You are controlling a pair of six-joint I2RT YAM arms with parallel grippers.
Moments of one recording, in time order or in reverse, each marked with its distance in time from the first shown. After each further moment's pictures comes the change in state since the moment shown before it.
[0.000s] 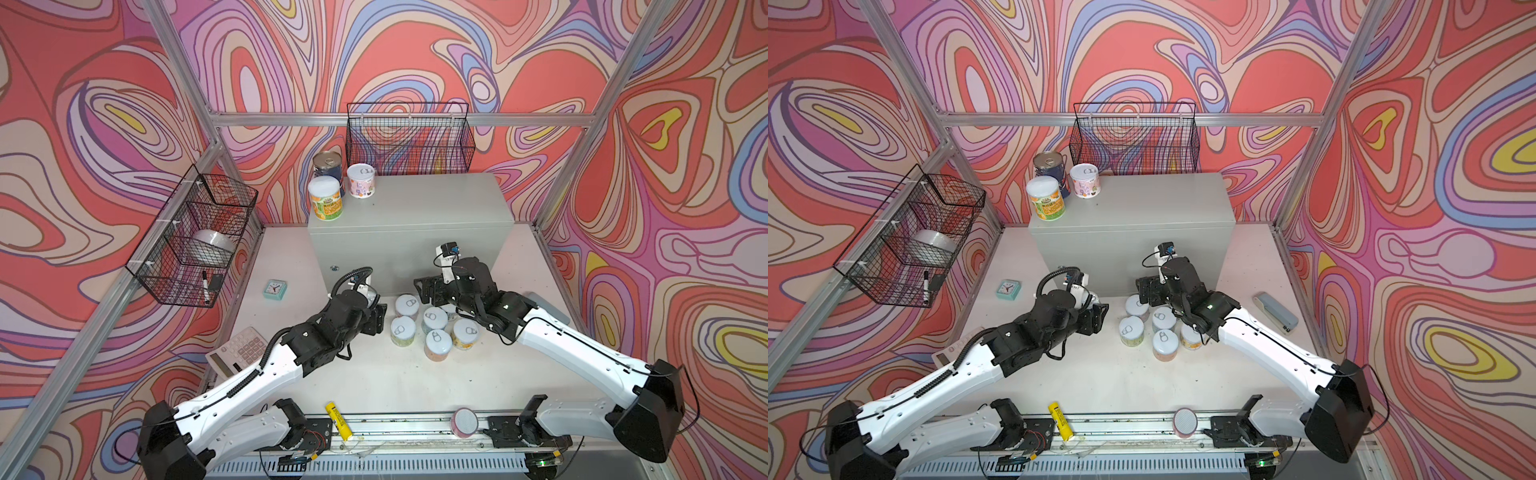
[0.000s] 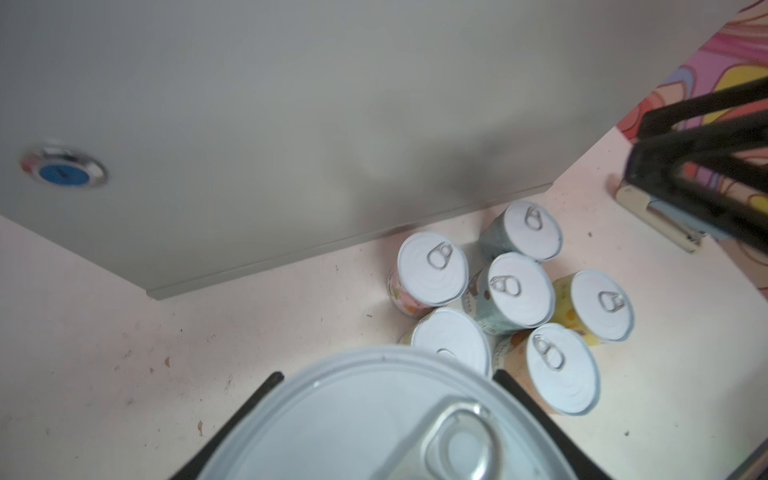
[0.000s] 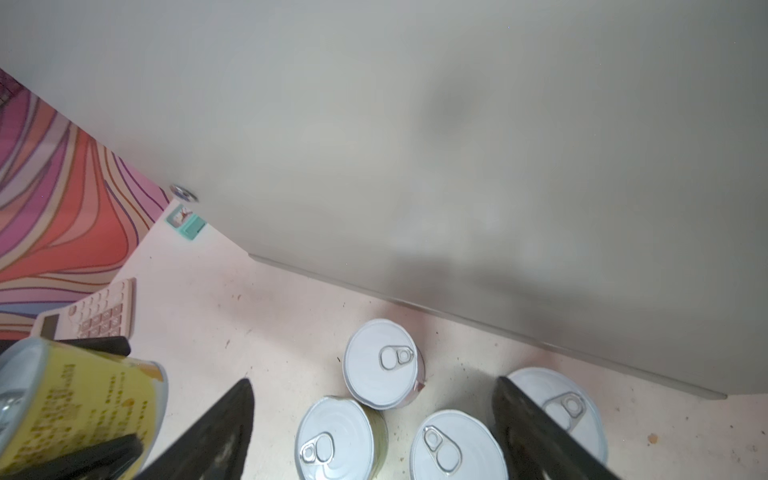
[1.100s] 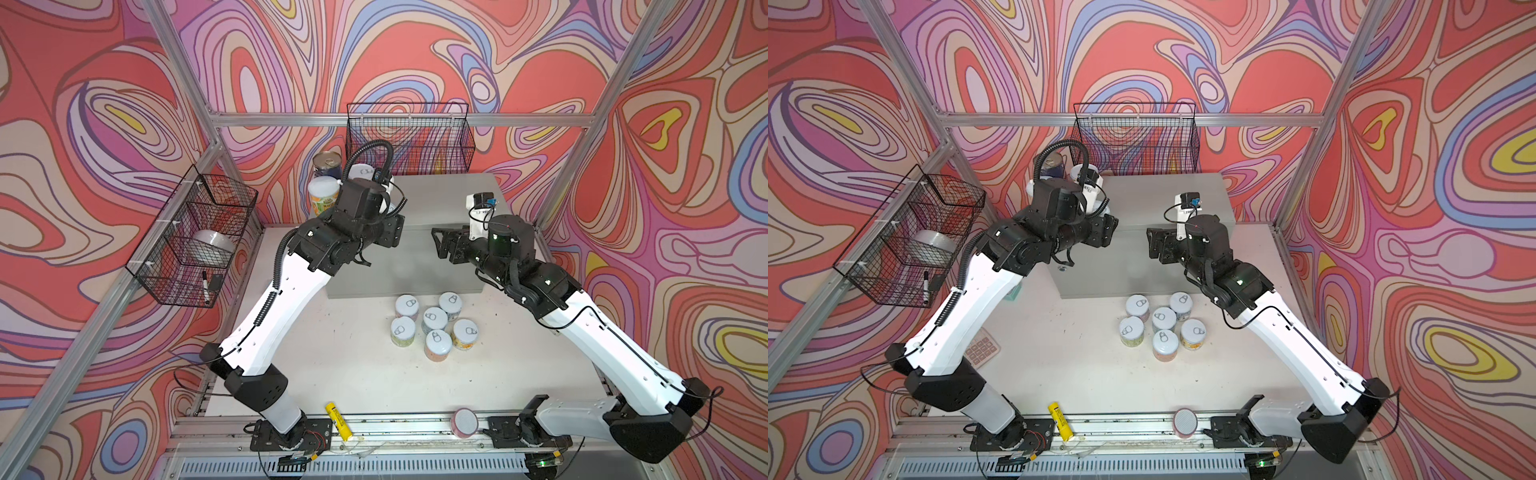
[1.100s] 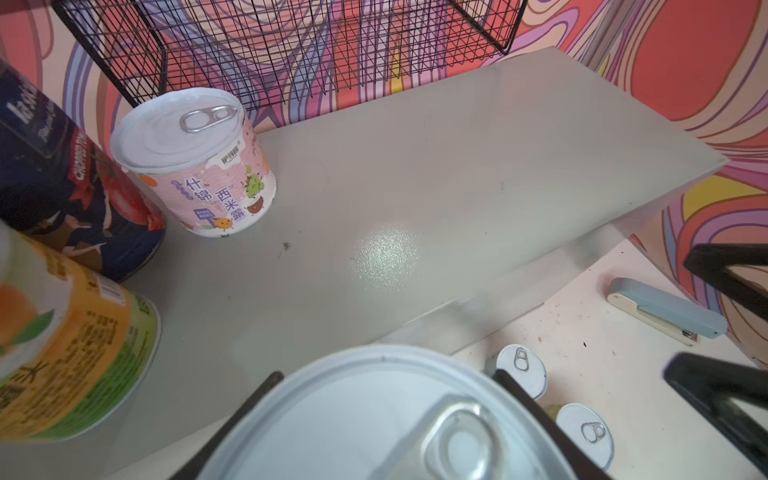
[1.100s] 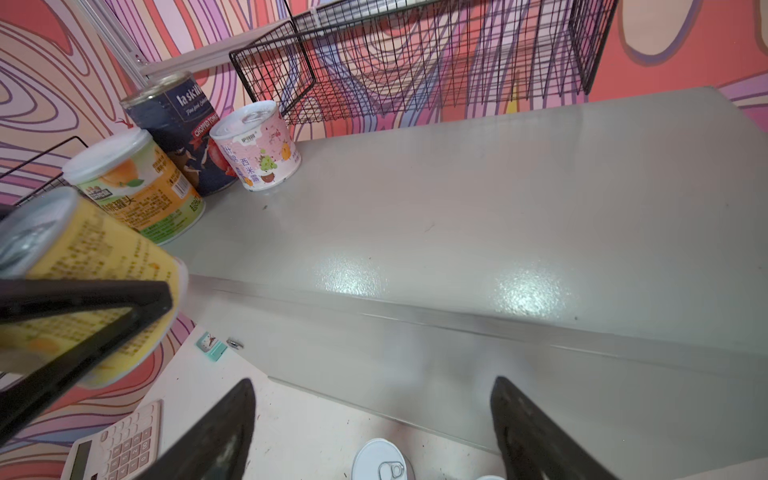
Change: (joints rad) left arm 0.130 0.639 1.245 -0.536 0.022 0.284; right arm -0.081 0.023 0.407 -0.156 0.061 -0.057
